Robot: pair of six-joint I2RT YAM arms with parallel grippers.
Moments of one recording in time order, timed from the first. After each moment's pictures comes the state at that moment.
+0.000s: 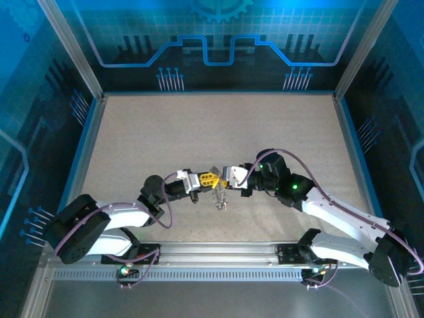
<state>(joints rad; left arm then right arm) -0.68 1.31 0.26 1.23 0.56 0.09 0.75 1.05 0.73 -0.18 -0.39 -0.67</state>
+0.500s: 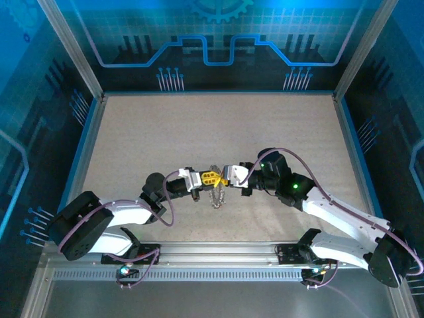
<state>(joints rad) -0.67 1.35 0.29 1.25 0.59 0.09 0.74 1.05 0.73 -0.17 -0.43 -0.66</state>
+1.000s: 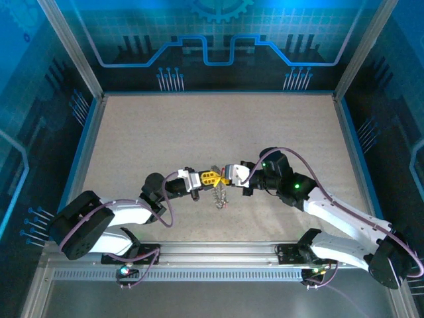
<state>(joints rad) -0.66 1.36 0.28 1.28 0.60 0.12 0.72 1.04 0.73 -0.17 -0.46 -0.65</state>
